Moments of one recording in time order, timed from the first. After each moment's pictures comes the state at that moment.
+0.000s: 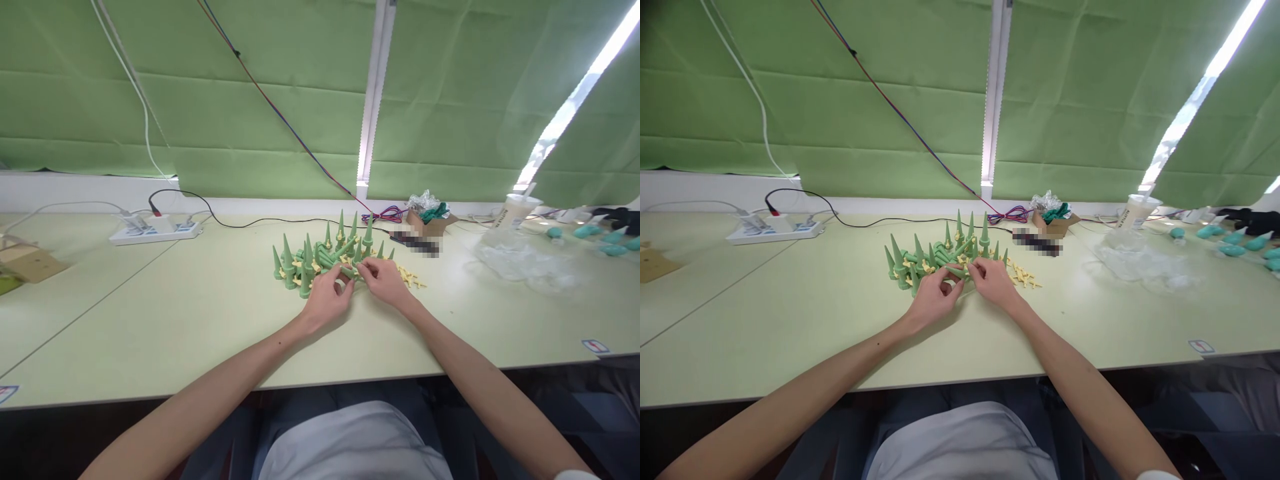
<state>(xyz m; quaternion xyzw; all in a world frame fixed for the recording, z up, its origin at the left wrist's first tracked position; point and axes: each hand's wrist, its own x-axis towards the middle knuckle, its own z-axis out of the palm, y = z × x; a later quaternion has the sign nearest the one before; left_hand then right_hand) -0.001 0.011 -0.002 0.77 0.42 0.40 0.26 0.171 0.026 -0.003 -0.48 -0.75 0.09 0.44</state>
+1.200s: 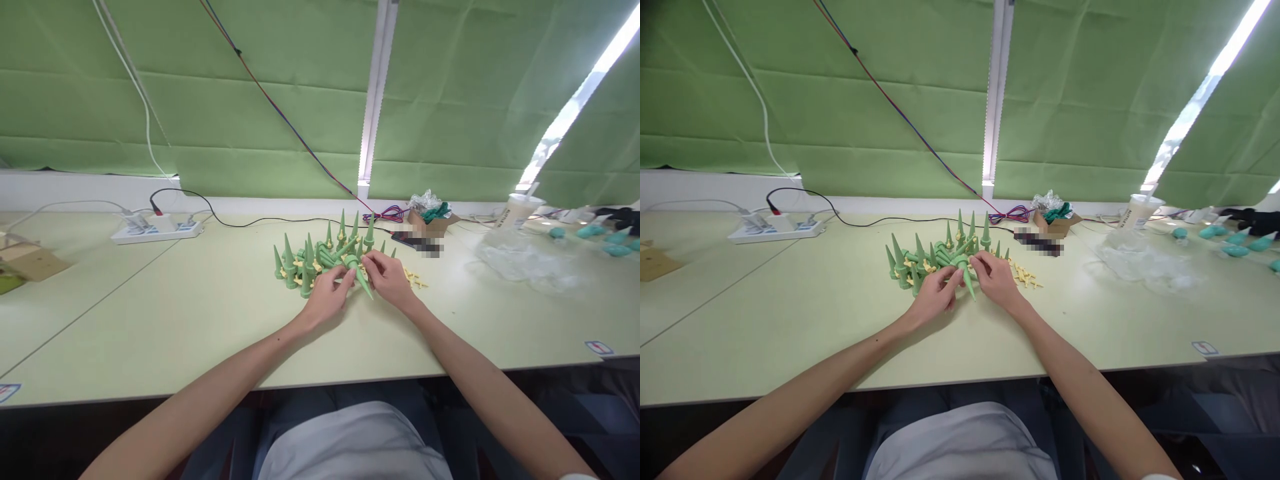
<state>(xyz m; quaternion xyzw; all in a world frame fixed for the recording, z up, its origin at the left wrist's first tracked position) -0.001 0.010 0.004 0.73 0.41 0.40 0.37 0.170 0.017 0.006 -0.46 -0.72 0.16 0.50</state>
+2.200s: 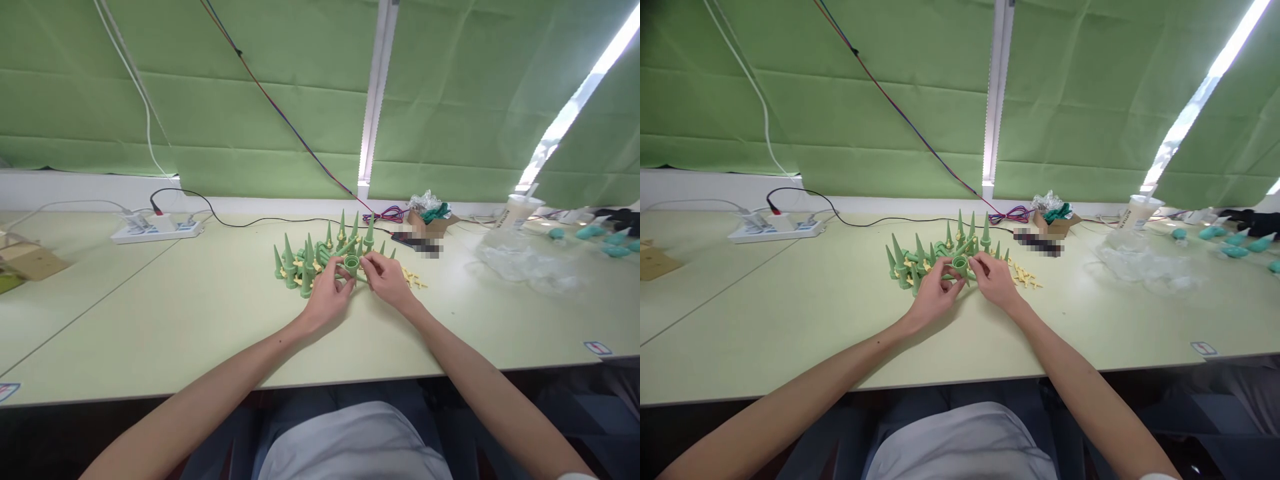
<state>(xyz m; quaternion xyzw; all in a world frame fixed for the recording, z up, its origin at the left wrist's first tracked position) -0.001 0.013 -0.003 0.74 0.42 0.42 0.33 0.168 0.016 0.006 -0.47 -0.72 0.15 0.49</state>
